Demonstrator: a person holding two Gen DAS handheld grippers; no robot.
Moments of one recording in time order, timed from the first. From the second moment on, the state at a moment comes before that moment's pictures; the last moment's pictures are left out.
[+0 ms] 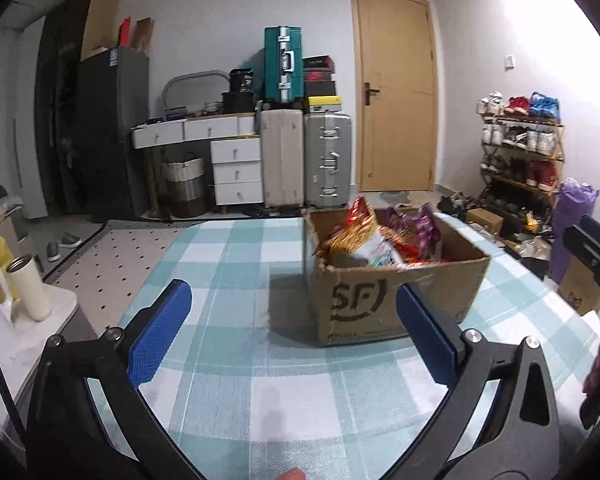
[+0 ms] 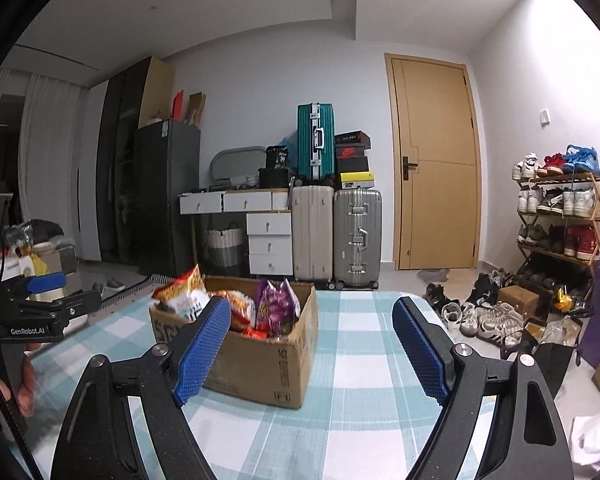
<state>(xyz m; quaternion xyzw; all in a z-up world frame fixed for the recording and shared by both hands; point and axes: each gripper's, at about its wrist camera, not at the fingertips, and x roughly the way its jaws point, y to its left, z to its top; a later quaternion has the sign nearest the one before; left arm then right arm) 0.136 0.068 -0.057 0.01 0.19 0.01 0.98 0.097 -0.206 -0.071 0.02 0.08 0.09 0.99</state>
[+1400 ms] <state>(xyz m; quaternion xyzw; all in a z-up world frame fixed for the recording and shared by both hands) 0.139 0.080 -0.099 0.00 0.16 0.05 0.99 0.125 -0.198 -0.109 0.01 0.15 0.09 0.98</state>
